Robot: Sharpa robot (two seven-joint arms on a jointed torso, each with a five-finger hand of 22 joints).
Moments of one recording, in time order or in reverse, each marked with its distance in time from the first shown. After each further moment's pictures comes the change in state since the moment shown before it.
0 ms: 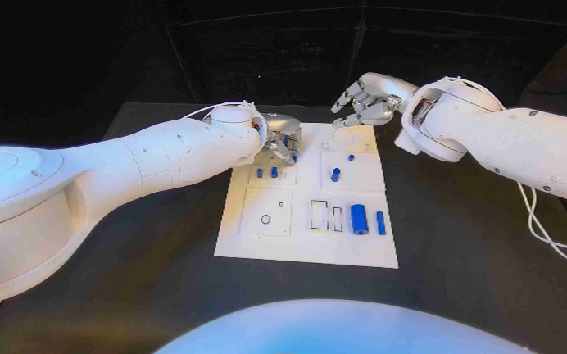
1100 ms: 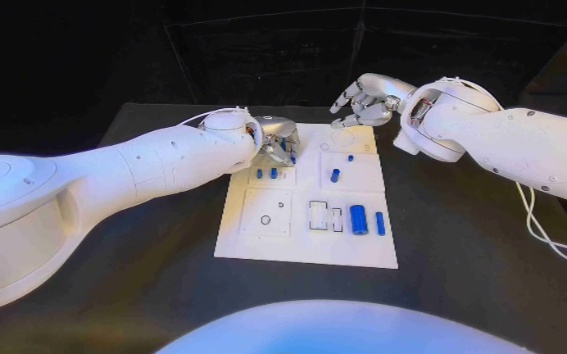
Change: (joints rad) left arm -0.022 -0.032 0.004 0.023 0.011 -0.067 0.022; left_hand -0.013 0.012 0.060 -0.012 0.000 0.043 -0.002 -0.027 0.002 0.055 -0.005 -0.050 -0.003 0.004 -0.004 0.013 -0.014 0.000 0.010 -0.010 0.024 0.029; right arm 0.000 0.000 0.000 0.001 0.000 0.000 0.001; right_hand 0.000 0.000 0.000 0.000 0.006 0.000 0.000 0.004 0.000 0.000 0.000 0.000 0.002 0.000 0.000 0.000 0.000 0.000 0.000 0.000 0.000 0.000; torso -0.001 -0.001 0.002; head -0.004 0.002
